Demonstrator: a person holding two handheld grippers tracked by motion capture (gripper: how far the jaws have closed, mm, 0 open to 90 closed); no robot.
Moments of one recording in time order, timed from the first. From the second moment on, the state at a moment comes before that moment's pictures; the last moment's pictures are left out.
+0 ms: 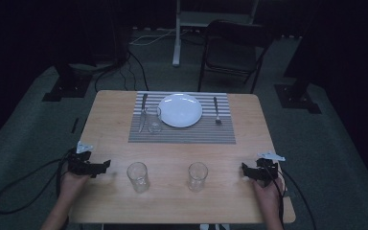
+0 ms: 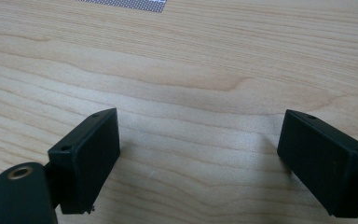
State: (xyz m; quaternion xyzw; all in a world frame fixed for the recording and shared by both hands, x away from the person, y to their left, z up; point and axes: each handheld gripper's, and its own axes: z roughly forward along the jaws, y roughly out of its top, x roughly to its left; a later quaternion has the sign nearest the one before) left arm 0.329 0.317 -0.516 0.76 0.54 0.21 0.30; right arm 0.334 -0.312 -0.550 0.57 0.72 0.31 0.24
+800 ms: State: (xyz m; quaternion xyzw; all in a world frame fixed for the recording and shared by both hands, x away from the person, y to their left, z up) left arm 0.281 0.319 -0.543 0.73 0.56 0.28 0.27; right arm 0.333 -0.312 -0.550 0.57 0.72 0.31 0.24
